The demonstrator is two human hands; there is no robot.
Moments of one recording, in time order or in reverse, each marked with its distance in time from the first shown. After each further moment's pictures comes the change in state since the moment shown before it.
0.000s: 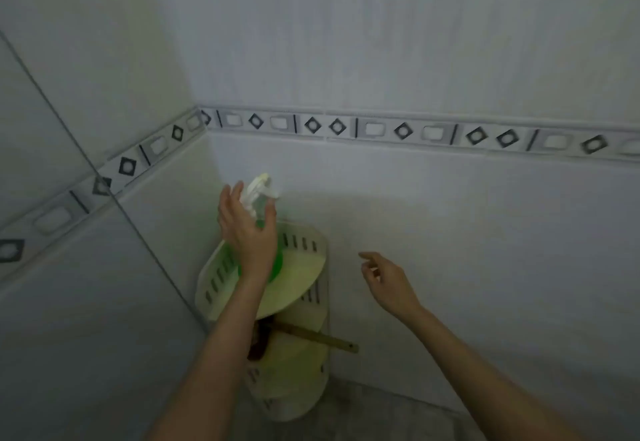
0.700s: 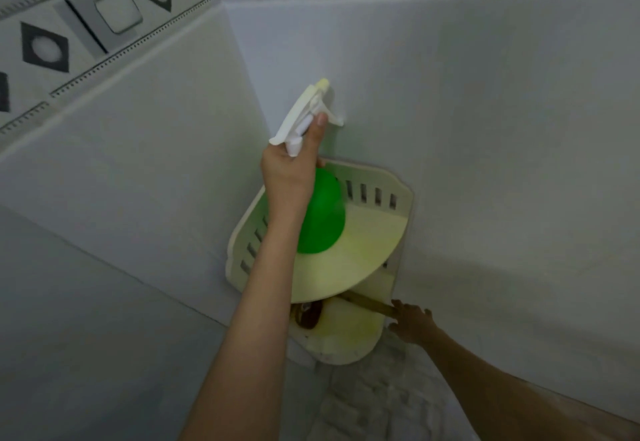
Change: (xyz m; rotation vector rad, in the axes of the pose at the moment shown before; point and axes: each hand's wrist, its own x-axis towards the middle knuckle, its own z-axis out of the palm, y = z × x) left_hand 0.049 -0.064 0.029 -0.408 -0.076 -0.307; right_hand 0.025 0.179 0.251 -0.587 -0.810 0.342
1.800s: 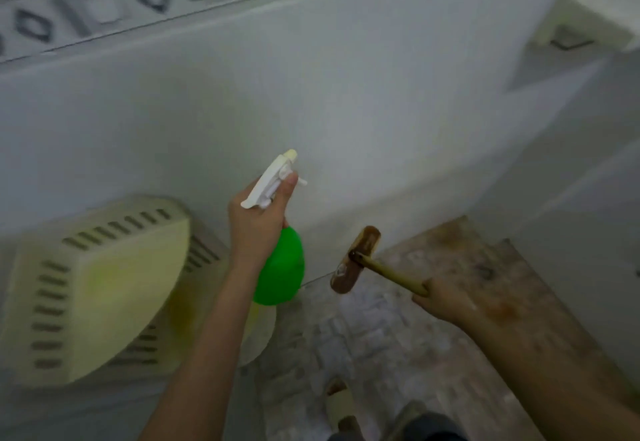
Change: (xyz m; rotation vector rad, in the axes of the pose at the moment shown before) left_hand -0.208 0.050 0.113 0.089 -0.795 -0.082; right_hand -0.345 0.198 0.073 0.551 0.262 0.640
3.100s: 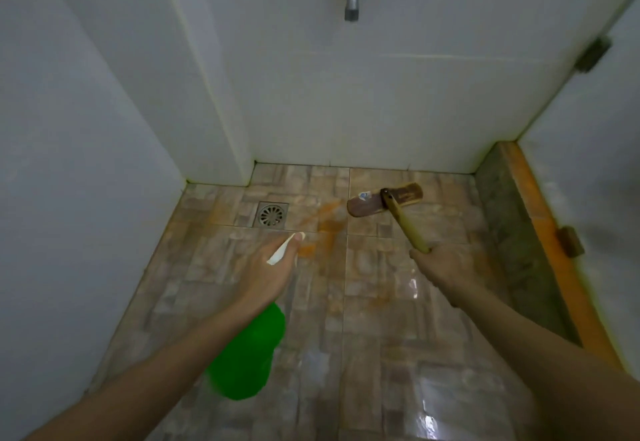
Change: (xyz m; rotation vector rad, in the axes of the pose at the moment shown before) left_hand -0.233 -0.548 0.666 0.348 -1.315 0.151; right_hand 0.194 0.547 0.394 1.128 0.759 1.082
